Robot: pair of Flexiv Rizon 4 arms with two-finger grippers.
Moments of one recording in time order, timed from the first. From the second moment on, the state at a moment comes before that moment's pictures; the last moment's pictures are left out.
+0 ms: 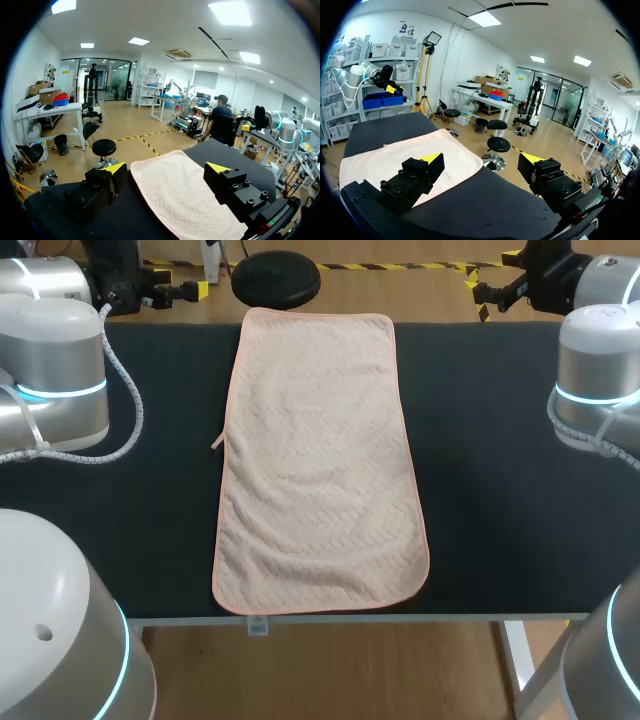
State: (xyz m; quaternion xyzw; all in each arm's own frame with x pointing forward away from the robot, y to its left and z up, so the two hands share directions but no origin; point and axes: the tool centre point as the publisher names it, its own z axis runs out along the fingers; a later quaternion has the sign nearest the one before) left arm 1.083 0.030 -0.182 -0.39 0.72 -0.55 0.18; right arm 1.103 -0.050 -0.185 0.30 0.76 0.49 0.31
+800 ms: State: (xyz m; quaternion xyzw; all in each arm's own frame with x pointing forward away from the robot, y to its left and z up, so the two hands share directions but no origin) left arm 1.073 0.015 -0.192 -0.31 0.78 -0.50 0.20; right arm 1.097 -0.035 -0.196 0.21 0.81 0.45 0.33
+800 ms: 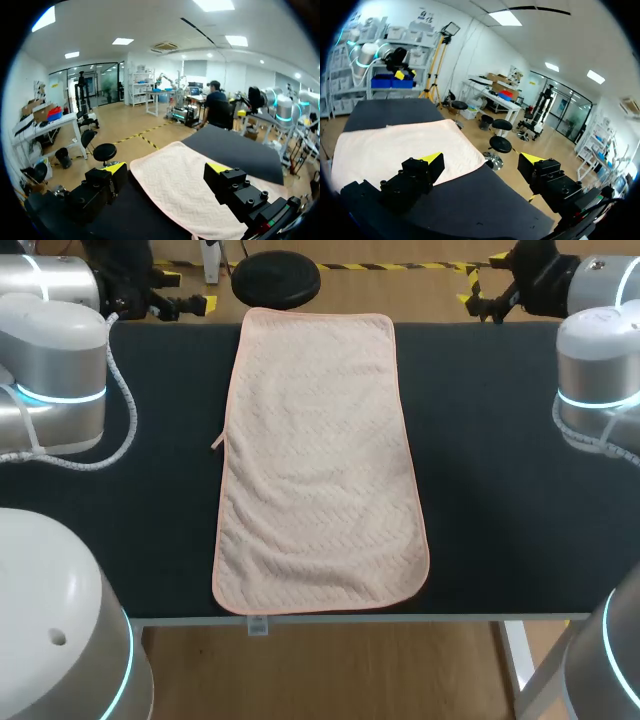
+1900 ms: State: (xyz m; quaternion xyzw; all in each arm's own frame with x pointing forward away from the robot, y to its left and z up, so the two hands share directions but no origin) left arm 1.017 -0.001 -0.282 0.03 0.97 -0.21 0.08; right arm 1.013 0.034 -0.267 -0.07 0.96 0.20 0.16
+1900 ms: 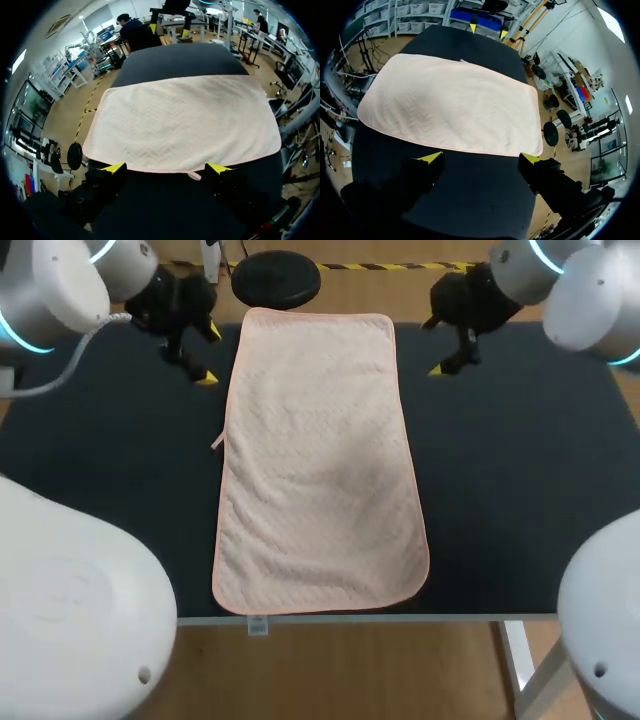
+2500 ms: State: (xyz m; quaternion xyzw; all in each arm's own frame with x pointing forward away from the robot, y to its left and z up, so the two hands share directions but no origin) left arm 1.021 -0.010 -0.332 0.03 1.00 -0.09 0.02; right arm 1.005 0.058 -0.313 0.06 0.99 0.12 0.08
